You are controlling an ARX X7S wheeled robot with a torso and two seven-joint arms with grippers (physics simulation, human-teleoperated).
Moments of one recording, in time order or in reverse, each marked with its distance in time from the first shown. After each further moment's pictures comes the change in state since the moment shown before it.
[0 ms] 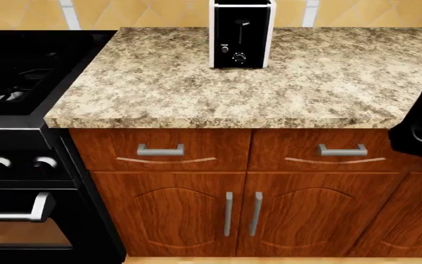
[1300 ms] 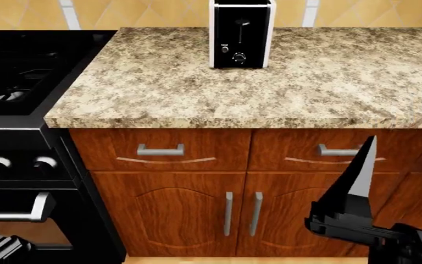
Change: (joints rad) left arm -0.058 -0.044 0.142 0.049 0.101 -0.044 0.035; right arm -1.780 -0.369 1.146 0.186 -1.147 0.209 0.123
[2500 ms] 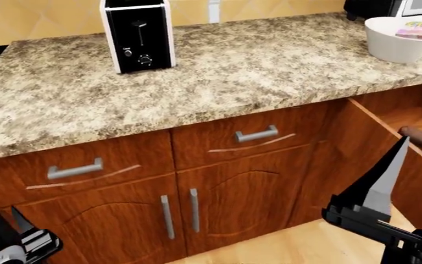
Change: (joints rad) left arm -0.011 -0.047 0.093 0.022 0.093 0.004 0.056; right arm -0.293 -0.105 0.352 -0.029 -0.074 0.145 -0.063
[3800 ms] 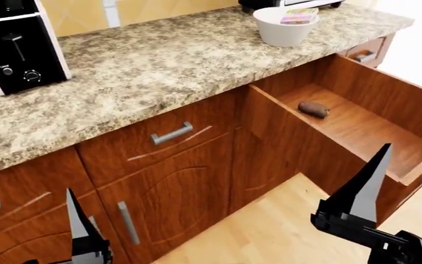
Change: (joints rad) left arm -0.006 -0.068 0.183 0.055 0.316 0.324 0.096; right arm -0.071 -0.076 0.047 0.087 -0.066 -0.109 -0.082
